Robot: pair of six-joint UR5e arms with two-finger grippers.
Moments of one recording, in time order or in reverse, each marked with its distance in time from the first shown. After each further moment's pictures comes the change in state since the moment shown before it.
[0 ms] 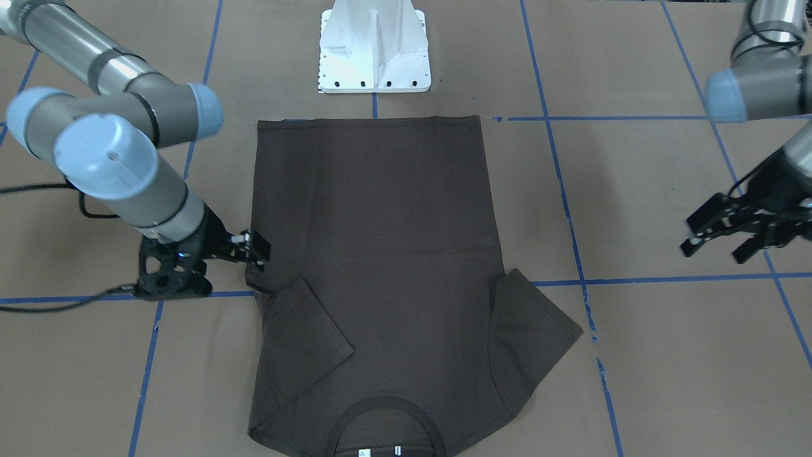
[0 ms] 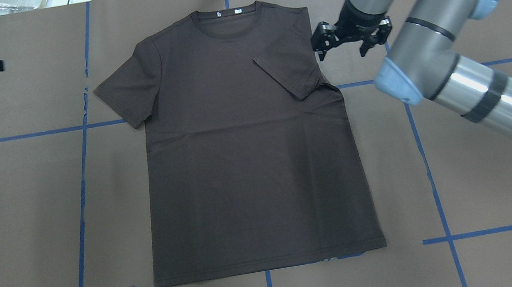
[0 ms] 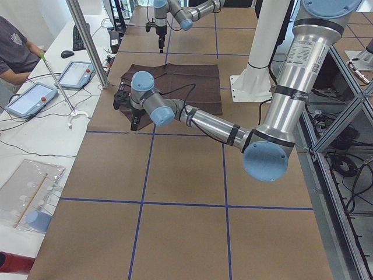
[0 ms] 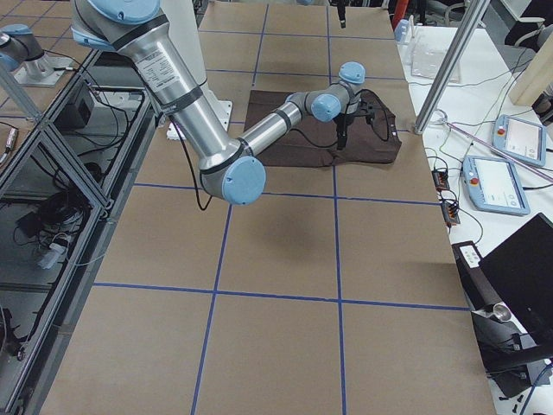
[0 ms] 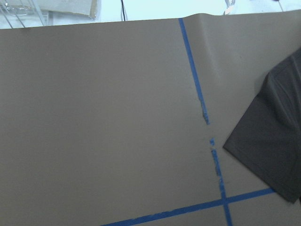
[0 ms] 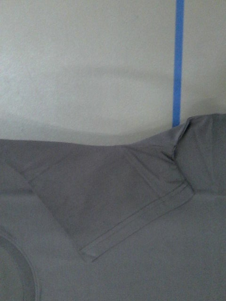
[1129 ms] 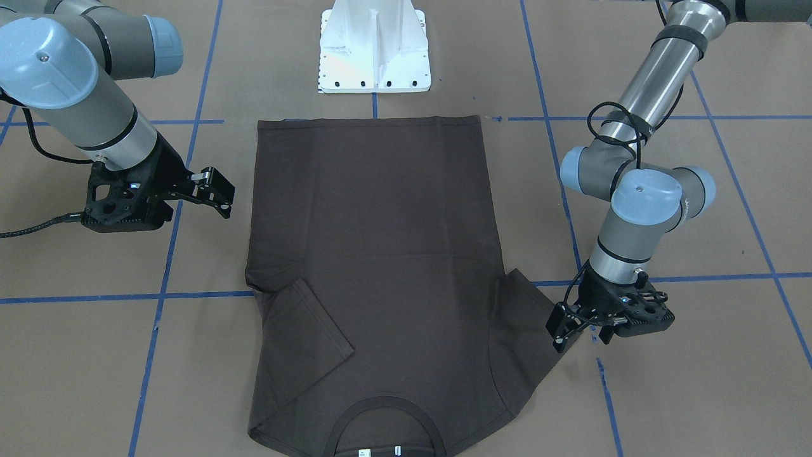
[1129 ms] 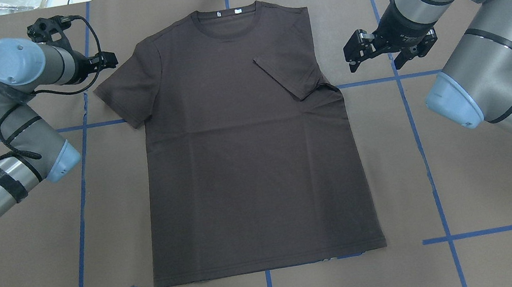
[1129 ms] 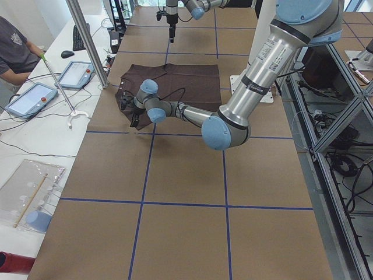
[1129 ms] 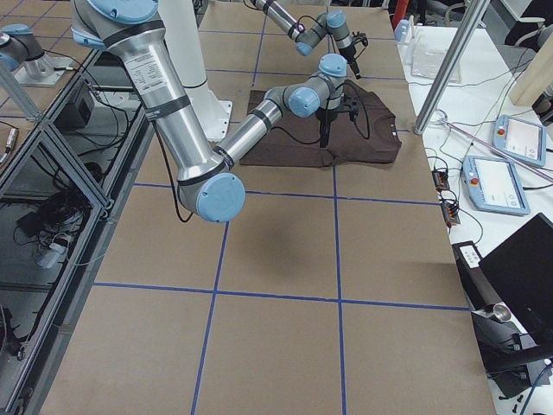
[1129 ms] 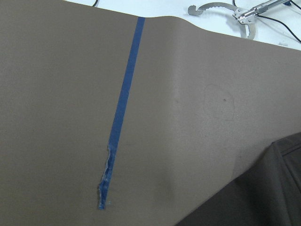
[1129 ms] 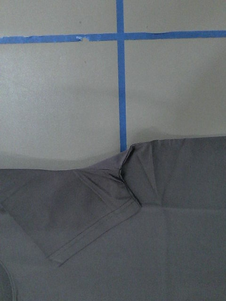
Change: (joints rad) left arm 0.284 -0.273 0.492 -0.300 0.456 -0.350; right arm 0.003 -0.118 0.226 -0.095 0.008 0.032
